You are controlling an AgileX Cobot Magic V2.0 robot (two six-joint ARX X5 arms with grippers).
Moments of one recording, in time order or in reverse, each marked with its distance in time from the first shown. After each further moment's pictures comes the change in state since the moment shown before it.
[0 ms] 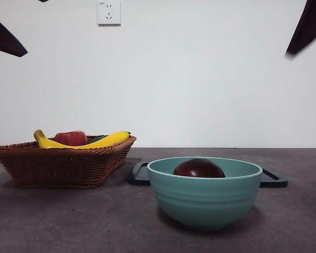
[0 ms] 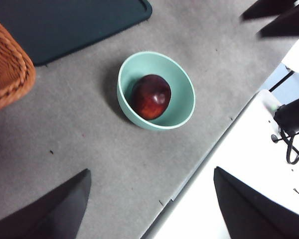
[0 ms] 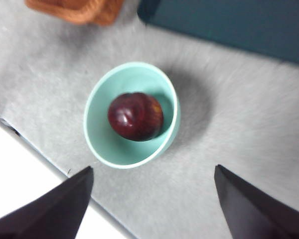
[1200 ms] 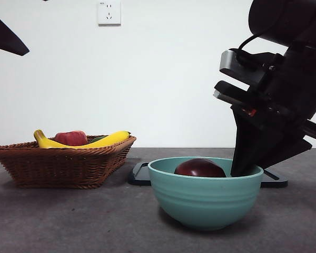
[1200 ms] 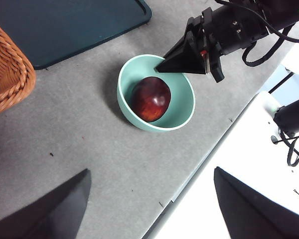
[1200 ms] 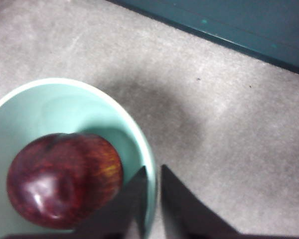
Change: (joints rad) left arm 0.000 0.000 0.000 0.003 0.000 0.000; right arm 0.264 0.455 -0.065 0.470 0.309 0.134
